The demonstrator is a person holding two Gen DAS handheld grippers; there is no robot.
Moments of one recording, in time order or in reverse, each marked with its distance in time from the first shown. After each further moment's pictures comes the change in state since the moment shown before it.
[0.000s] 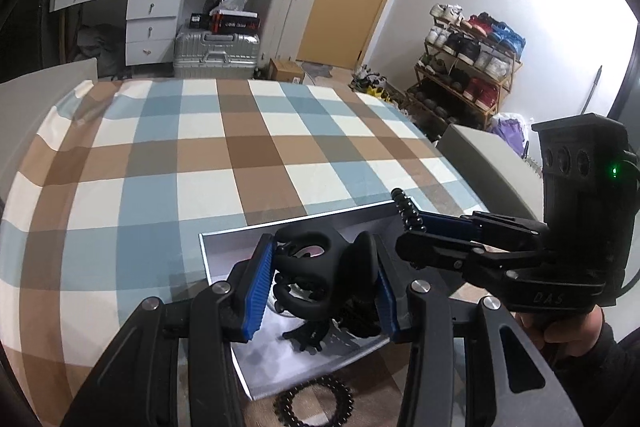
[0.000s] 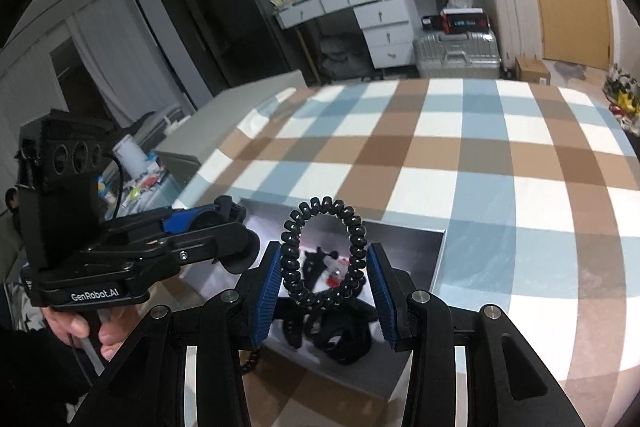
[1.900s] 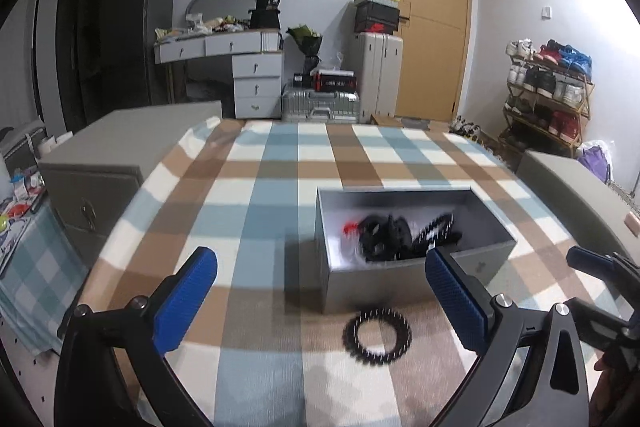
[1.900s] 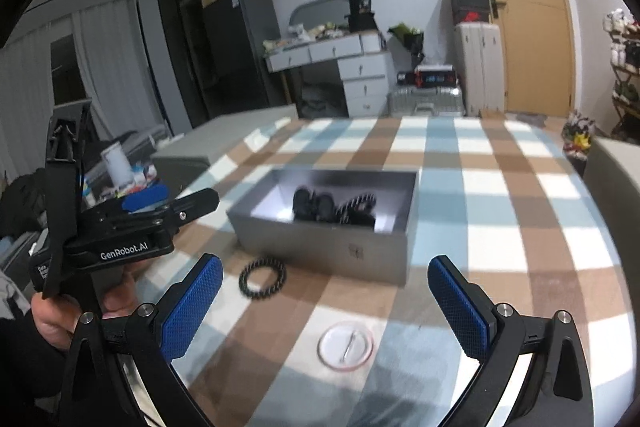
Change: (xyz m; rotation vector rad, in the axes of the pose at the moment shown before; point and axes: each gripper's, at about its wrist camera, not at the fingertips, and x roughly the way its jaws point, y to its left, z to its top) left arm -0.056 -0.013 -0.066 -0.015 -0.243 0.428; right arm -0.080 0.056 -0.093 -0.069 -0.195 -0.146
